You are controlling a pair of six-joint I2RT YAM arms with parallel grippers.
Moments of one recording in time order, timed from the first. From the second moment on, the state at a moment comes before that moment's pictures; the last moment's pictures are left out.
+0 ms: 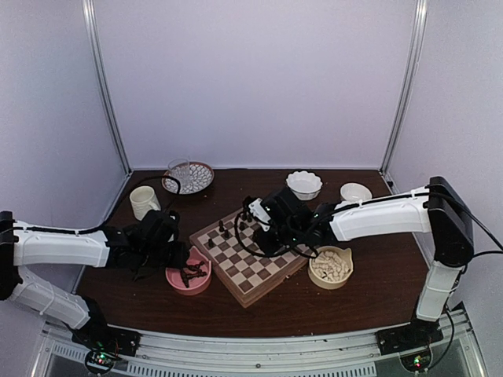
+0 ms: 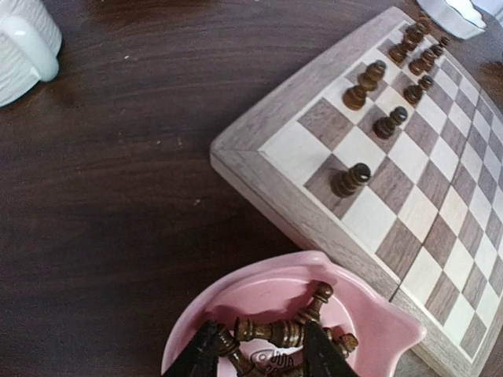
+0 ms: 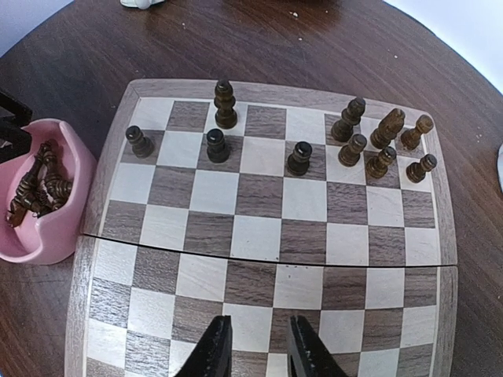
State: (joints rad) left arm -0.81 1.26 0.60 -0.21 -0.27 -0.59; right arm 0.98 1.83 1.23 -0.18 0.17 0.15
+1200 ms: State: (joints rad) left arm -0.81 1.45 0.70 -0.35 -0.31 -0.92; right arm 0.98 1.82 1.21 -0.14 0.22 0.14
